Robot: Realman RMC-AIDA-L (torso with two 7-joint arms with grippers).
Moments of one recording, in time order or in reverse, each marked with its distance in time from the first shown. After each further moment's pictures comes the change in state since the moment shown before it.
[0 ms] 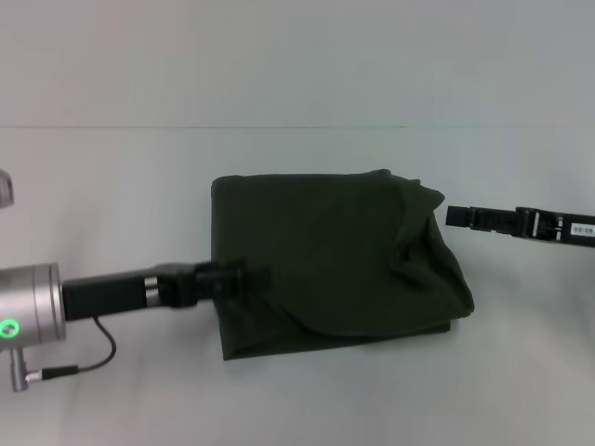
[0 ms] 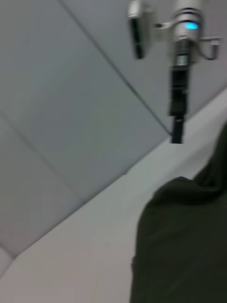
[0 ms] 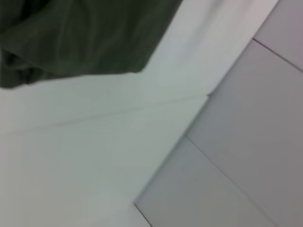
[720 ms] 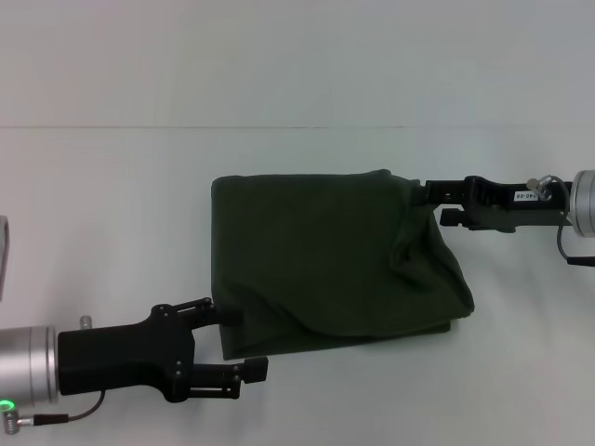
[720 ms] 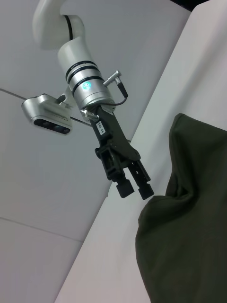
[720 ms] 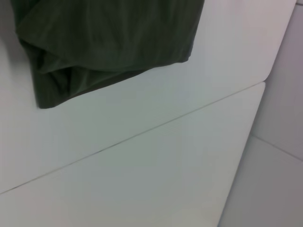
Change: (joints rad) left arm 0.086 -0.038 0.000 0.041 0.109 0.037 0.529; right arm 0.186 0.001 -0.023 0.104 -0.178 0.214 0.395
